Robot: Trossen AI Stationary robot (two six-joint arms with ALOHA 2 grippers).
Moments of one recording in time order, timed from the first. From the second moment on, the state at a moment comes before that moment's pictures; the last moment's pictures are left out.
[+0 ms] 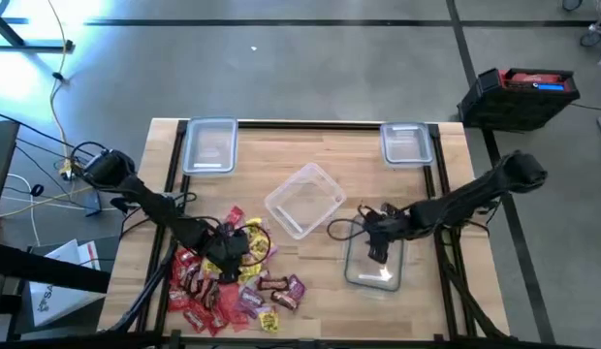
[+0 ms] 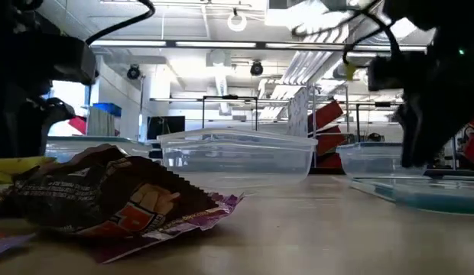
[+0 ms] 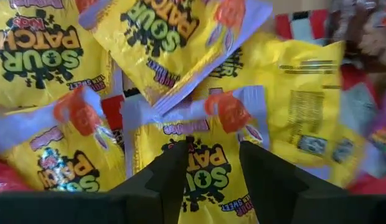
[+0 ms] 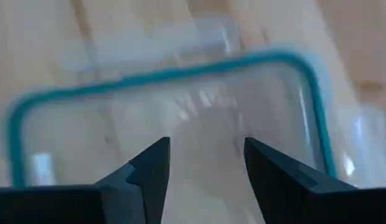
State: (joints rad) left arm -0.58 1.49 0.69 -0.46 -0.21 -0.76; right arm 0.37 1.37 0.63 -0.54 0.17 0.70
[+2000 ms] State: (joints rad) left arm -0.75 1.20 0.68 -0.48 -0.63 -0.82; right arm 0.25 2.01 1.25 0.00 0.10 0.08
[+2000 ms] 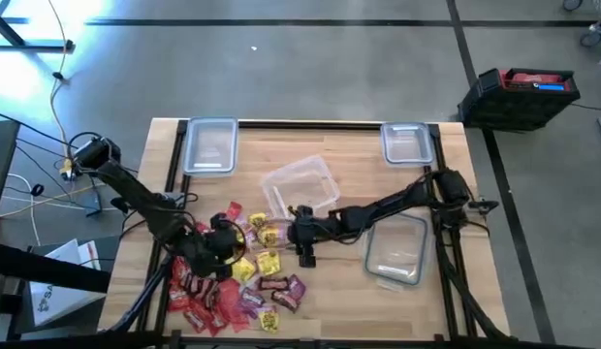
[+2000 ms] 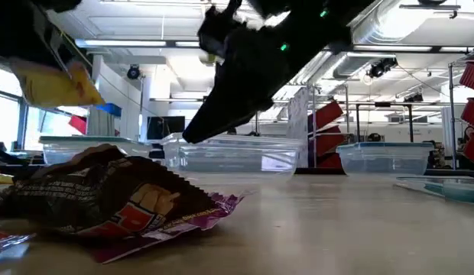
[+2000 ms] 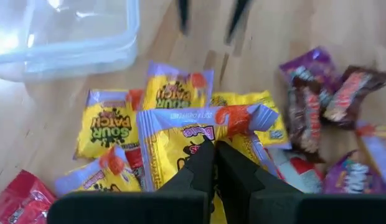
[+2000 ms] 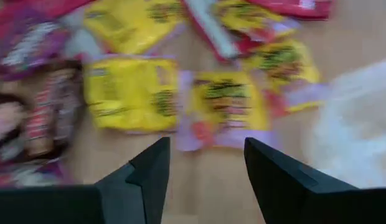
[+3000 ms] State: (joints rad) left arm -0.27 1.22 0.68 -0.15 -0.53 -0.24; right arm 0.24 2.25 1.26 0.32 0.41 0.32
